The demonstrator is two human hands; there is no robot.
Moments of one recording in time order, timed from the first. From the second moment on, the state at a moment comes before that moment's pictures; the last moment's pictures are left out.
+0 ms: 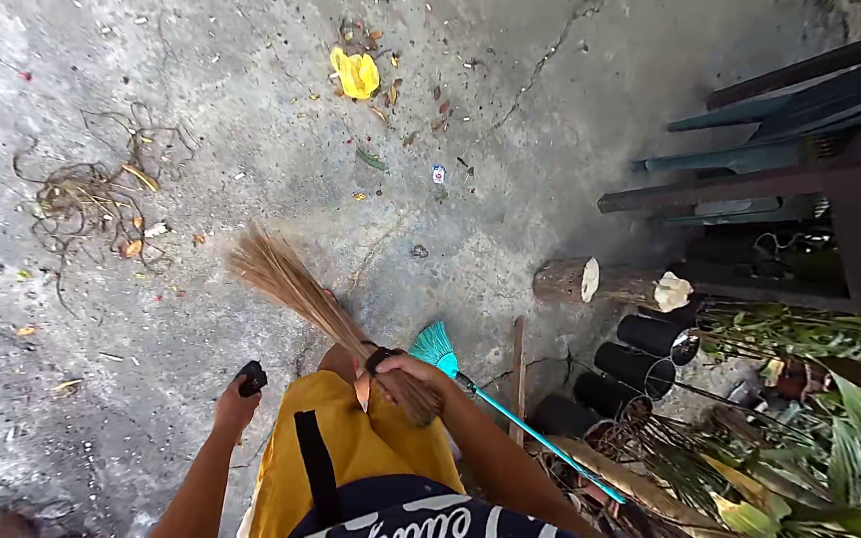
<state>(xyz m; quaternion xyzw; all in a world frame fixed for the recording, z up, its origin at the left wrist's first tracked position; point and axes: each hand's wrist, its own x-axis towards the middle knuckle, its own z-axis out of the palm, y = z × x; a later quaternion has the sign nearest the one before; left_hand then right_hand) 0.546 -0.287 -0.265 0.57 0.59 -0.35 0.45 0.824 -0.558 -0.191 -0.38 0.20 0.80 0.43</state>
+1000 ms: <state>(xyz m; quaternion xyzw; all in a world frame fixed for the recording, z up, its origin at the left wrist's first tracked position) 0.645 -0.308 -0.257 0.49 0.60 -0.30 0.56 0.960 -0.672 -0.220 -0.60 0.45 0.42 0.51</state>
